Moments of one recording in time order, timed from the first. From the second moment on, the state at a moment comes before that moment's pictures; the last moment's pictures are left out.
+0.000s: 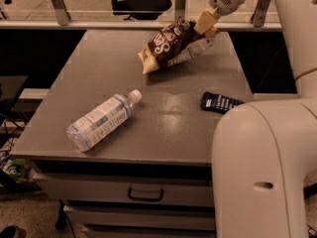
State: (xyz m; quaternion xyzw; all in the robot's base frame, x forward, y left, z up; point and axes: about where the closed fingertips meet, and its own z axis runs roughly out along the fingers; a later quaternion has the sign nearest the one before) arm 0.741 -0.137 0.957 -0.49 0.82 0.07 0.28
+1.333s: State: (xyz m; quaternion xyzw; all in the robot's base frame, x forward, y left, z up) arm 0.613 -0.157 0.947 -0.49 0.82 0.15 0.24
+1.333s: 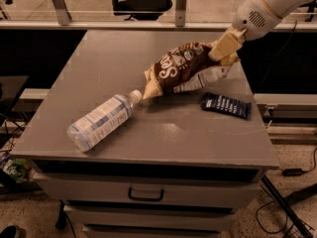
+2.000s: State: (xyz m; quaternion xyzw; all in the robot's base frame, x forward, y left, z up) arm 0.617 -0.153 0.944 -0.49 0.82 0.16 0.24
